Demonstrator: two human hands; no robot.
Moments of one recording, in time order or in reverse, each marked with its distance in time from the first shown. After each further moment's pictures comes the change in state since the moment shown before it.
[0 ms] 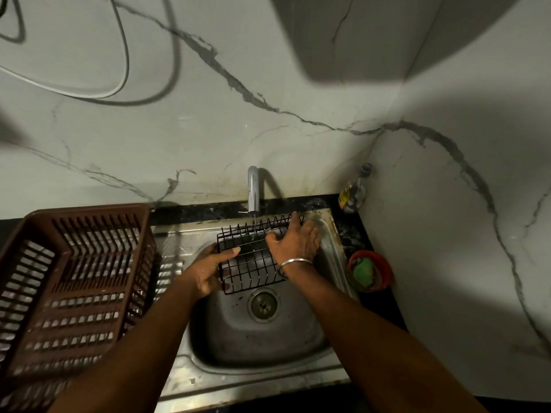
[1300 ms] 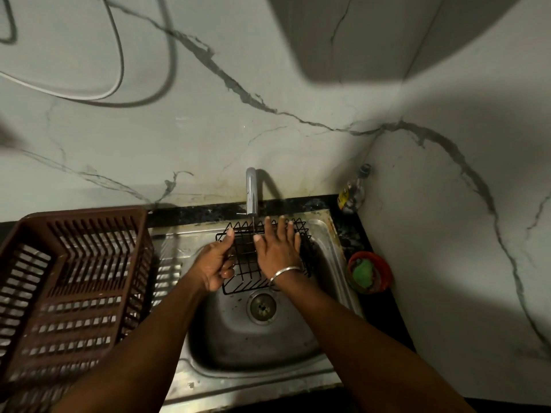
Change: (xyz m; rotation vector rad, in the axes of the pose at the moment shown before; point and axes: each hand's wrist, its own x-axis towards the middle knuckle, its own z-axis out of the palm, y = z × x) left_hand -0.006 0.016 0.029 -0.127 -0.065 0.190; right_hand -0.013 -0.006 0.024 -0.002 -0.163 -0.282
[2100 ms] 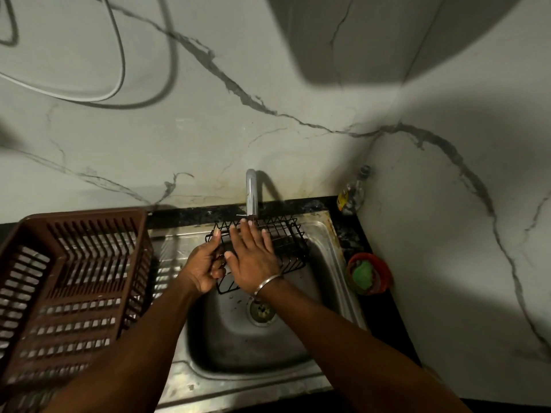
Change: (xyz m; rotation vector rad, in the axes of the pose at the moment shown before) left_hand 0.004 0.002 -0.022 -0.133 0.033 0.016; right_hand -0.017 -0.040 0.013 -0.065 0.023 -0.368
